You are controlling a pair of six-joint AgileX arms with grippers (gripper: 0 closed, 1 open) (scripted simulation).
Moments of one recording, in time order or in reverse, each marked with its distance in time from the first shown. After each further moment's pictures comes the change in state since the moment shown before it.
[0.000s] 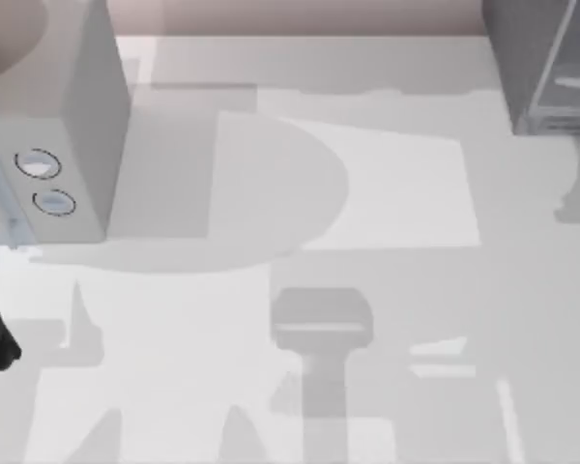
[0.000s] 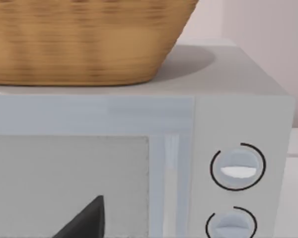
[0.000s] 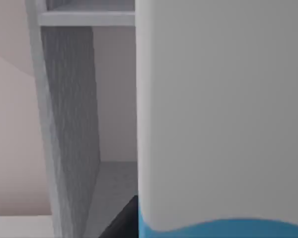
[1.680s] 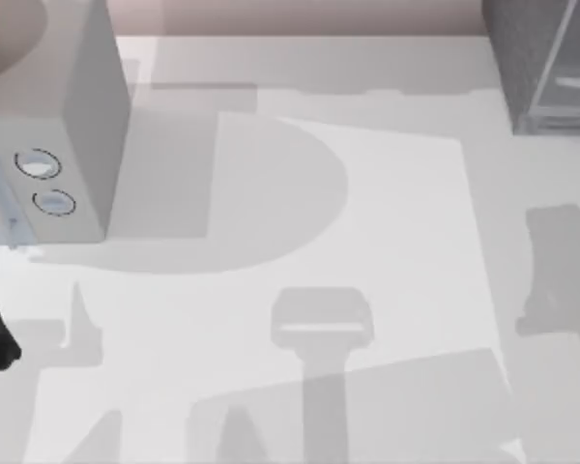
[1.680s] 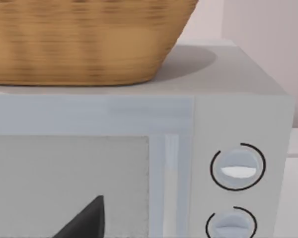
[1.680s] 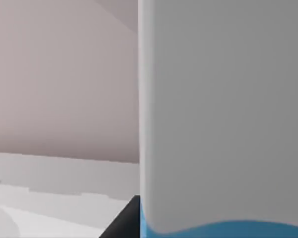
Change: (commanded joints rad) left arm 0.000 0.000 0.000 0.000 0.000 0.000; right arm 0.333 -0.742 -0.326 -0.392 0.151 -0.018
